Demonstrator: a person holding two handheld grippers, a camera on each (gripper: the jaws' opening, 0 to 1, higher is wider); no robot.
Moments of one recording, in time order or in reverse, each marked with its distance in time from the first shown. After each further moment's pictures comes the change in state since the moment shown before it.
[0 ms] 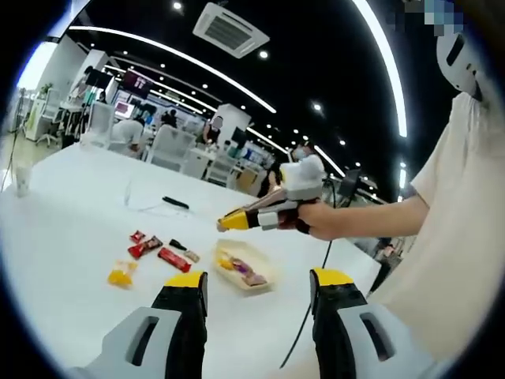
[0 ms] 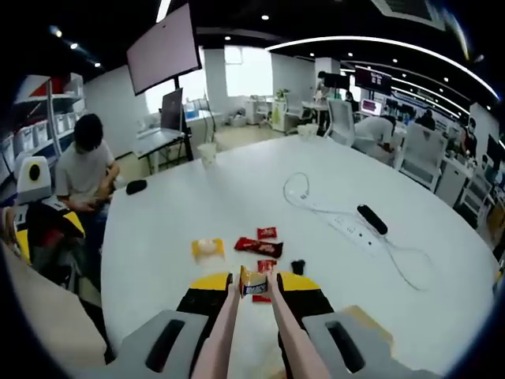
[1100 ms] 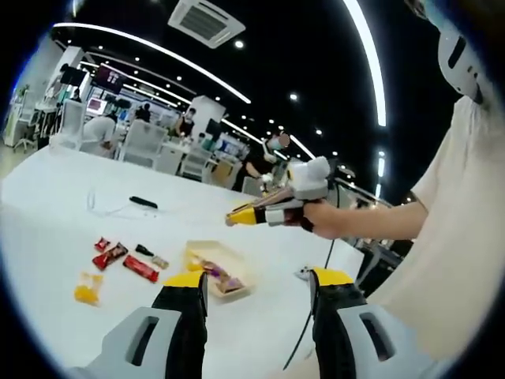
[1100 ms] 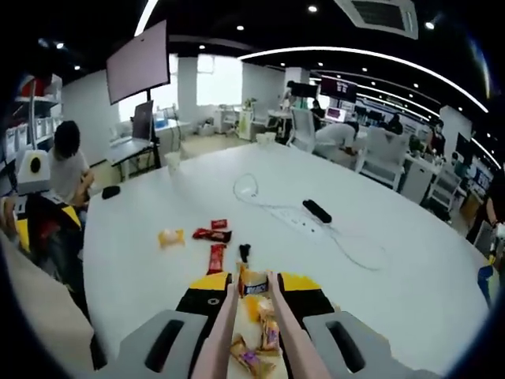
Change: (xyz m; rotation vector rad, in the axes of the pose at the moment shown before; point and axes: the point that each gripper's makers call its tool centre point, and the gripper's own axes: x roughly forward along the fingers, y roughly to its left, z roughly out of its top) left arm 0.045 -0.037 0.000 0.033 0.048 -0.132; right arm -0.081 -0.062 -0.032 0.083 -0.045 -0.172
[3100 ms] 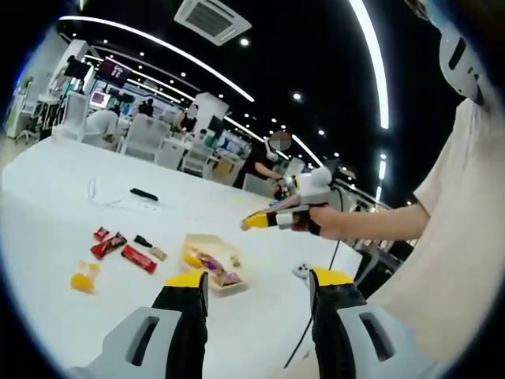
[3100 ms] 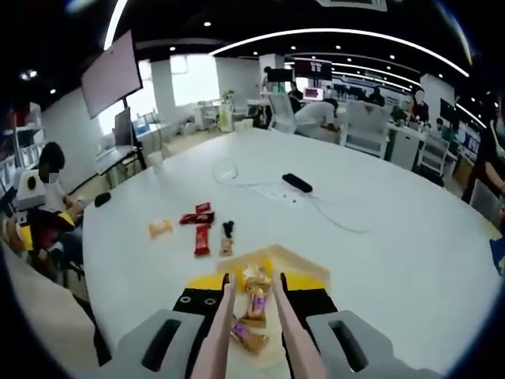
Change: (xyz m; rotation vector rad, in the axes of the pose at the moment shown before) left arm -0.005 0.001 -0.011 -0.033 0.007 0.004; right arm -0.017 -0.028 -0.041 0.123 0.060 -0.034
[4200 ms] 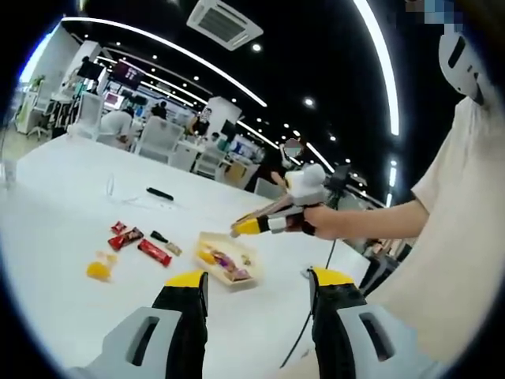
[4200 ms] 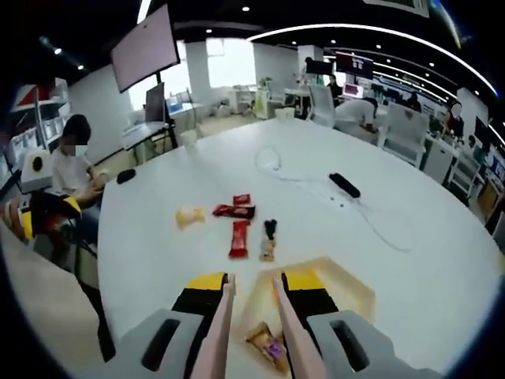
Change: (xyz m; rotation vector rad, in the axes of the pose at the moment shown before) left arm -0.028 0.011 -0.005 -0.025 -0.030 0.067; right arm 0.048 0.064 0.006 -0.124 0.072 0.160
